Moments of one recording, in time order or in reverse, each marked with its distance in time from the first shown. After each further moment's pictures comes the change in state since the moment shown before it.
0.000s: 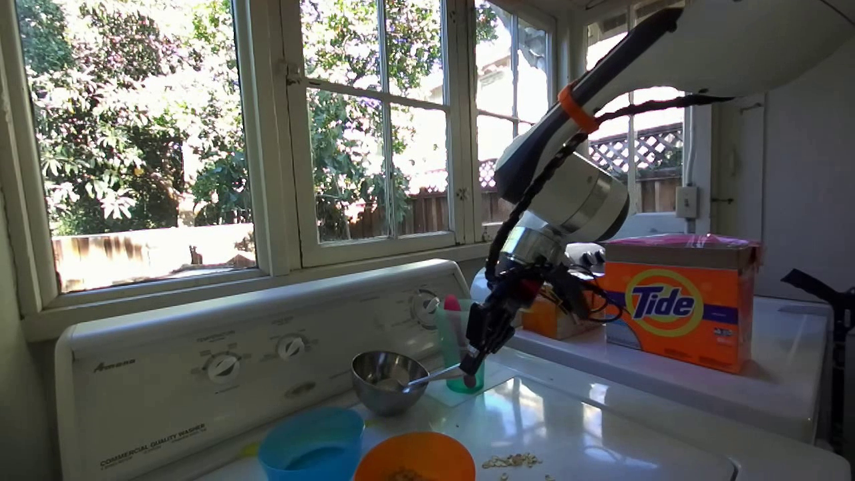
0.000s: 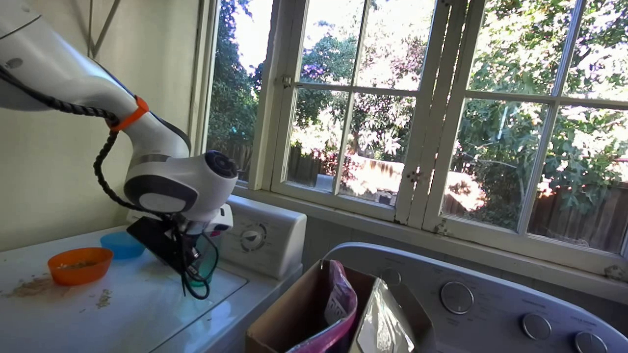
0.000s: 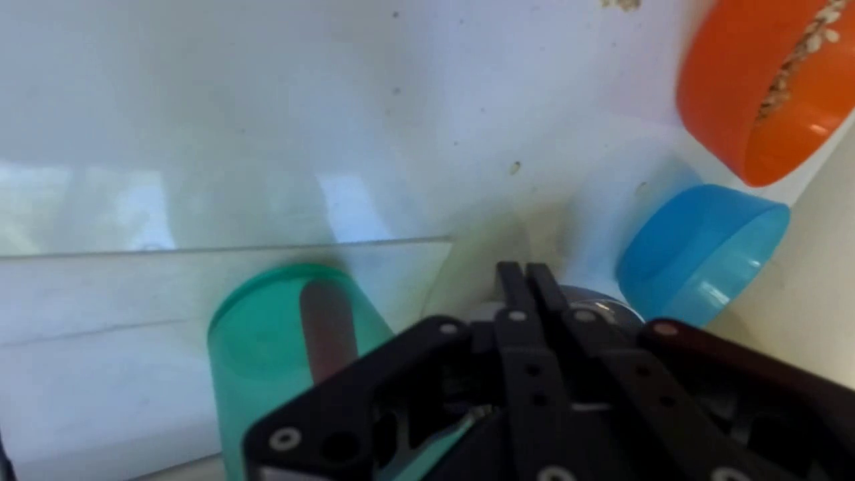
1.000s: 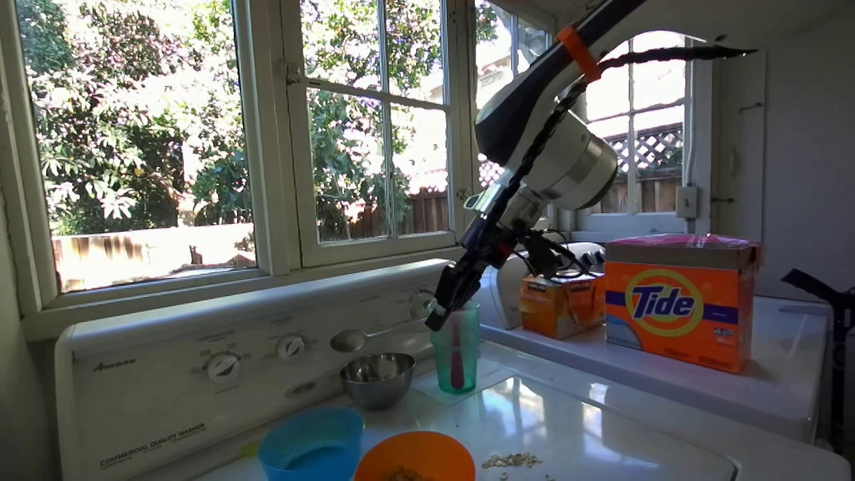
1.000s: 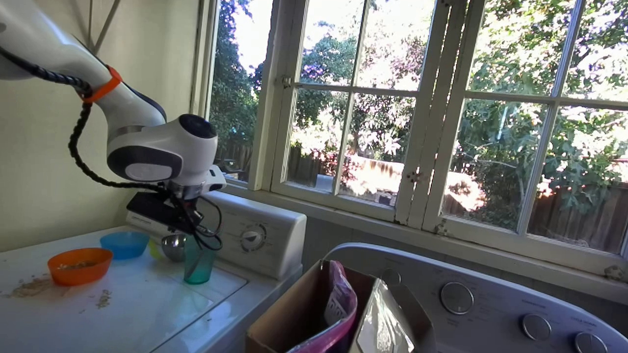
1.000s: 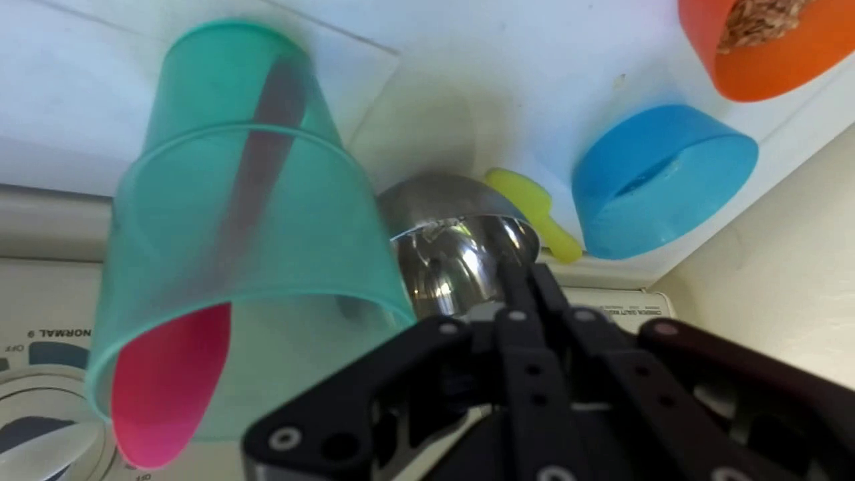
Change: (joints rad) arm -0.072 -0.086 0.187 -0.026 -0.118 0.194 -0.095
